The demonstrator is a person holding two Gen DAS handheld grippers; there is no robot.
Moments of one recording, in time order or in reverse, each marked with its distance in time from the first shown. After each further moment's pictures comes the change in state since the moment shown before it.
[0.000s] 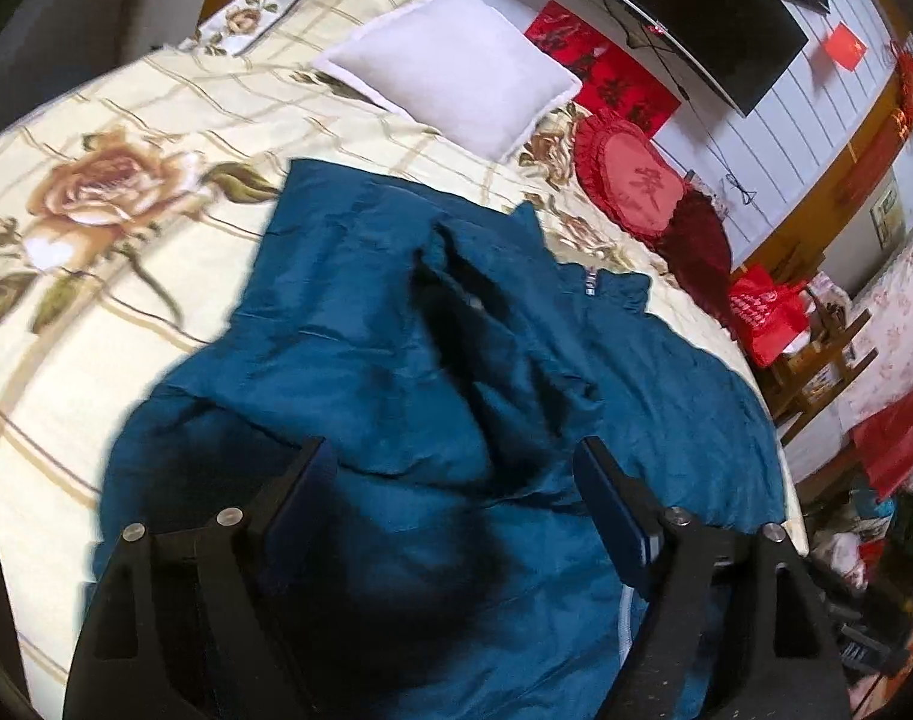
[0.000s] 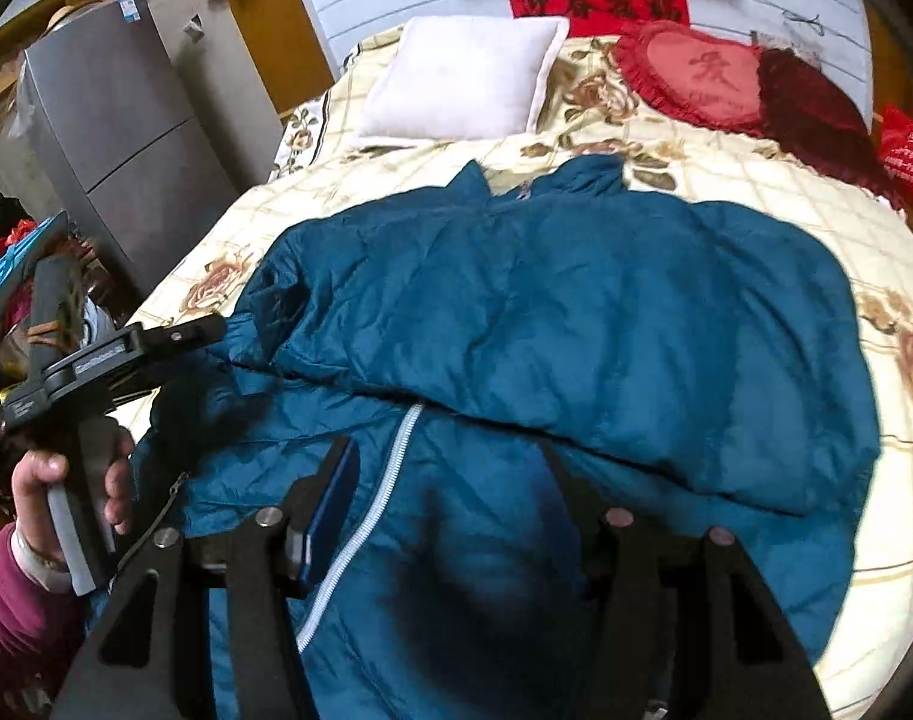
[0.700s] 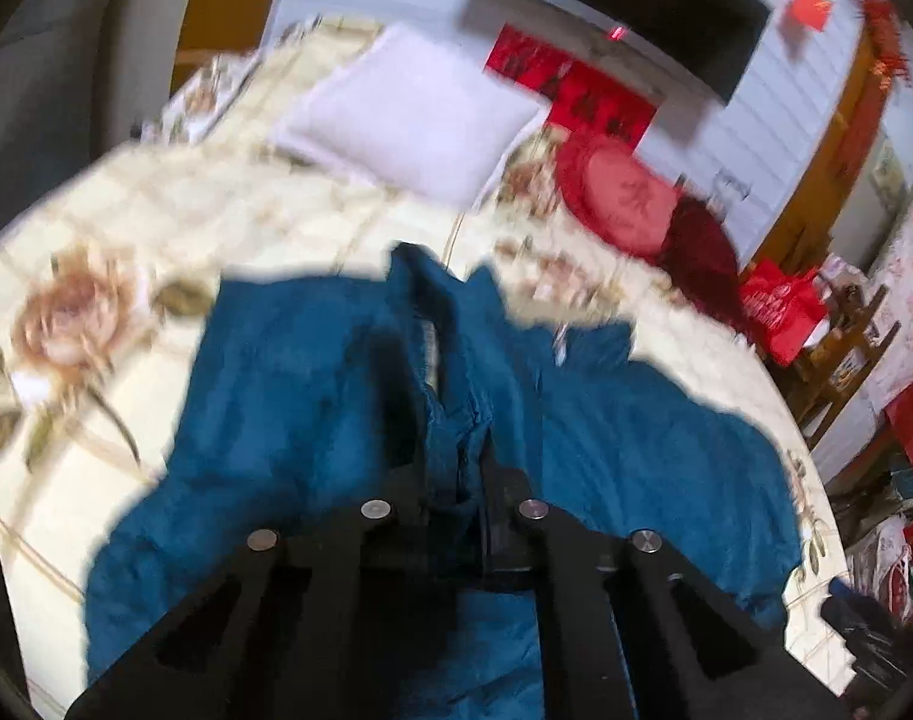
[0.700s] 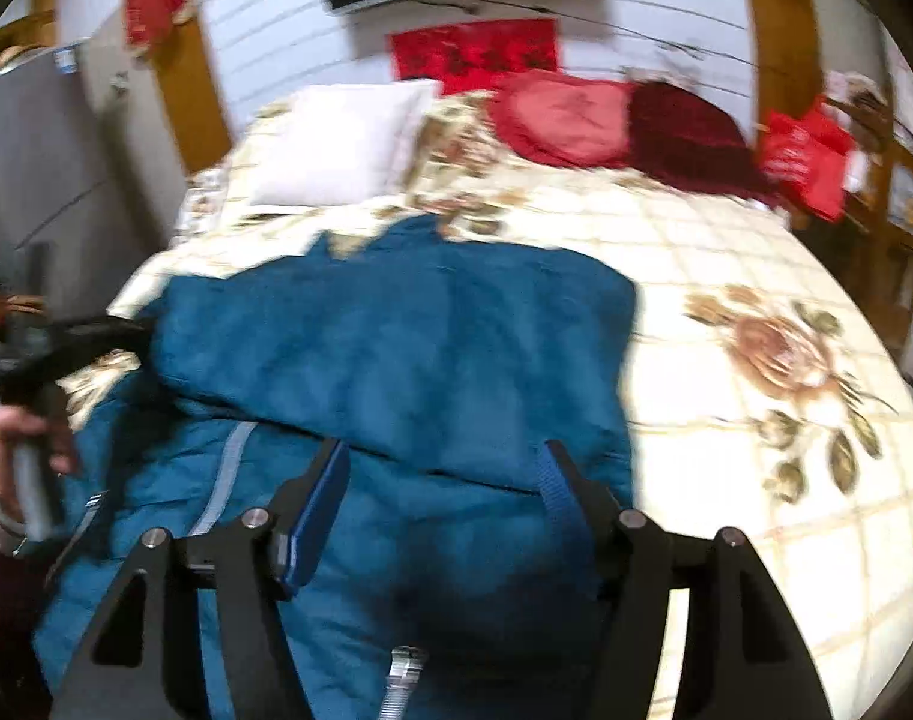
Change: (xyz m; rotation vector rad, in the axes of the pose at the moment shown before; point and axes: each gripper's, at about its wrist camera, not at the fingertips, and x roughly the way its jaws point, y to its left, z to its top) left arm 0.002 -0.069 0.046 0.152 -0.130 0.067; right arm -0.072 -0.099 -0.021 0.131 -0.109 -0.256
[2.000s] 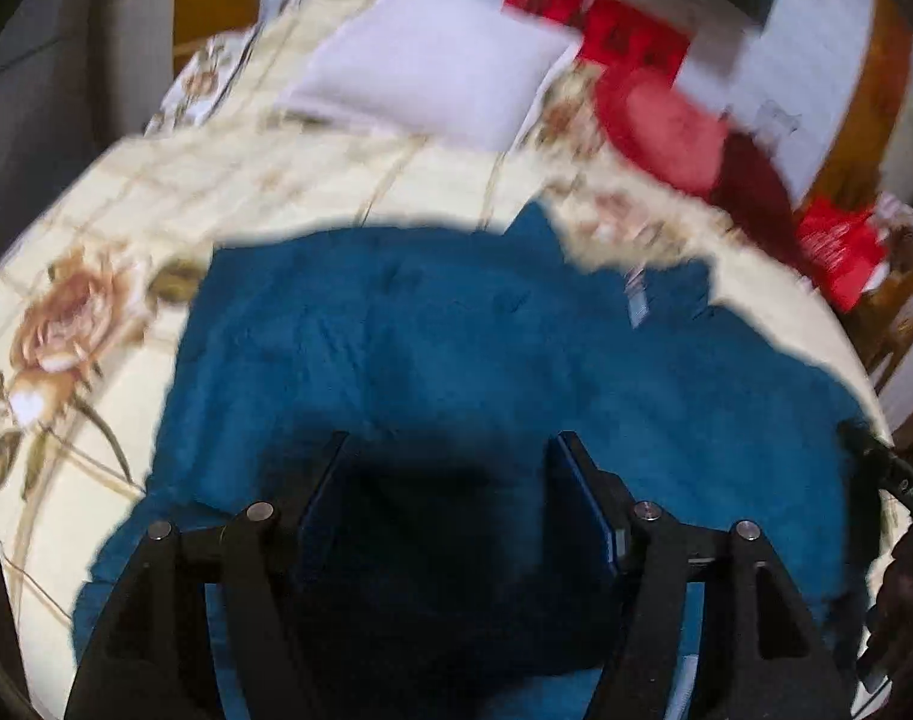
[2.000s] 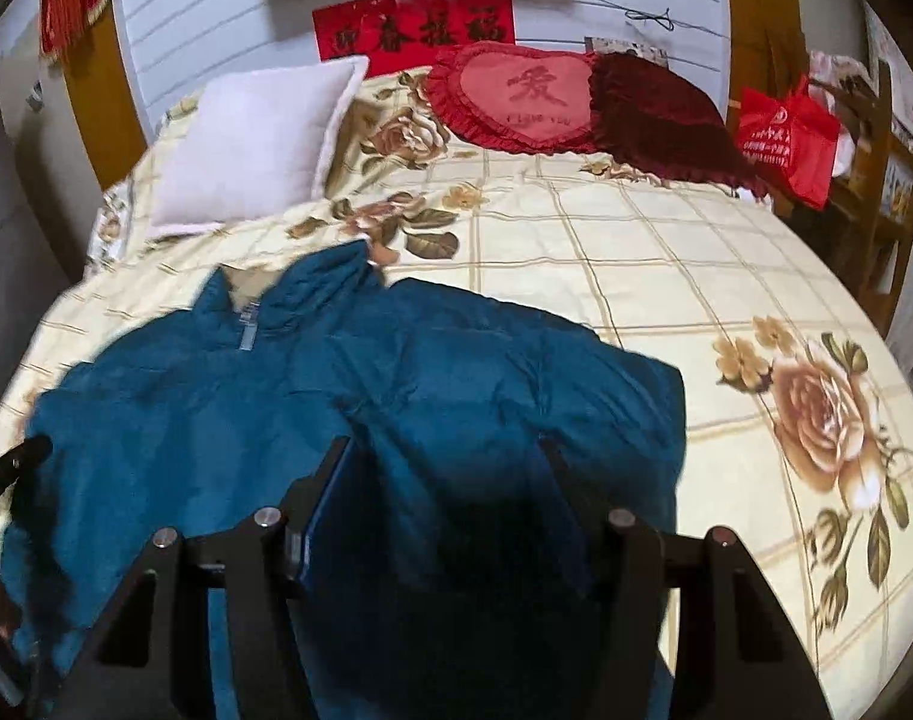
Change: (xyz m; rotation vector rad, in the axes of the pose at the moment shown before) left arm 0.085 0.016 -0.017 0.048 0.171 0.166; right arm 0.145 0.011 0.095 0.012 0.038 -0.131
